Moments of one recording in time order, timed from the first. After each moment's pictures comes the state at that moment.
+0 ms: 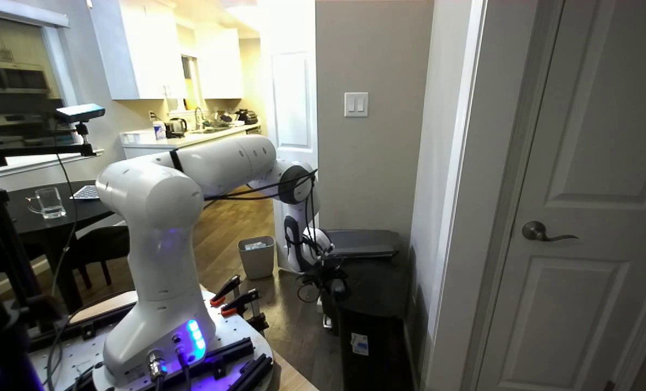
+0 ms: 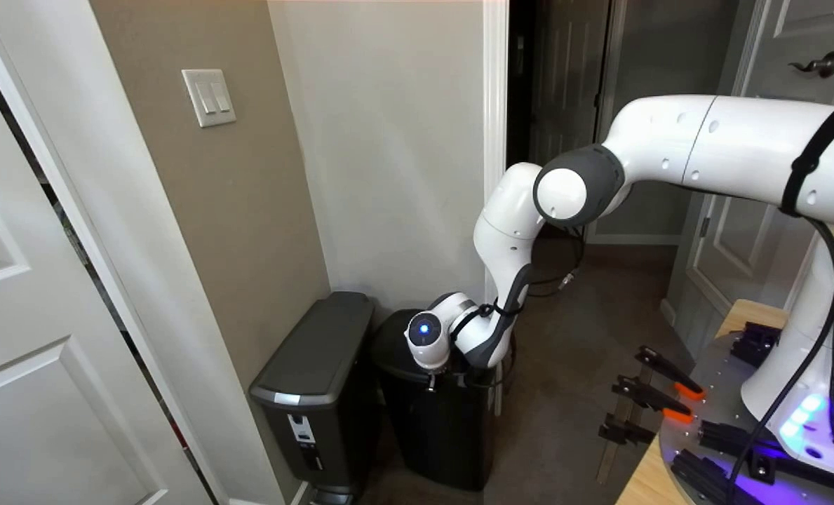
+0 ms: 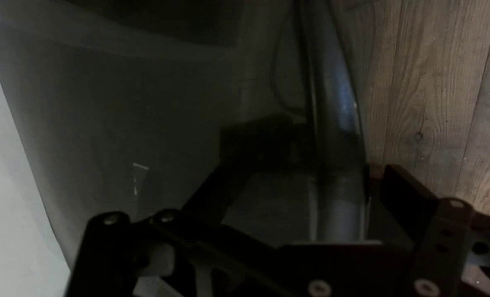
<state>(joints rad) 0.11 1.46 0.15 -1.27 -1.49 2.57 0.93</state>
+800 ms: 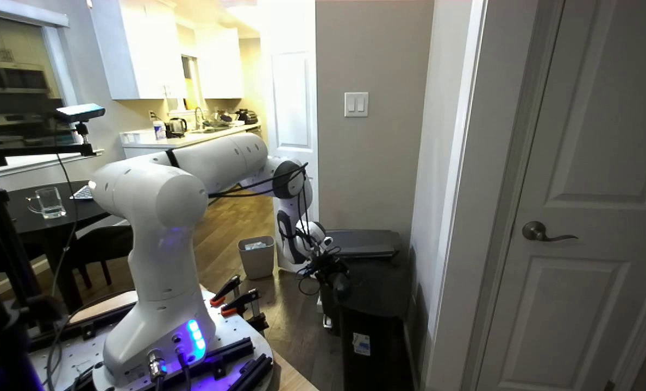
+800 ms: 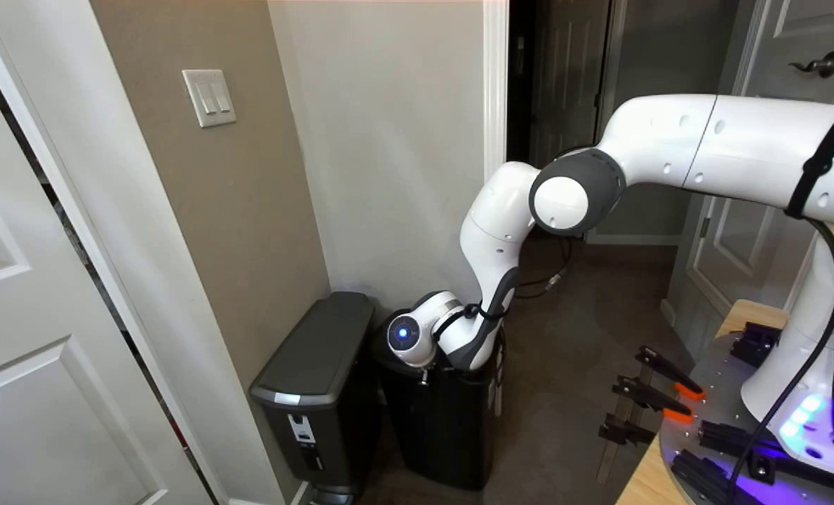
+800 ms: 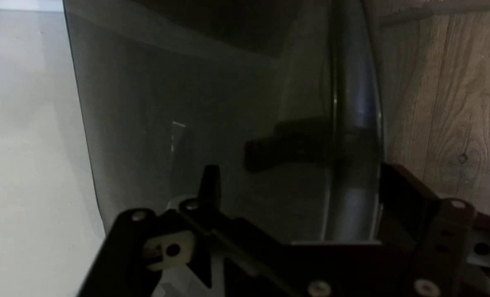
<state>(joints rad) 0.22 1.44 0.08 -1.22 -1.34 2.44 0.84</state>
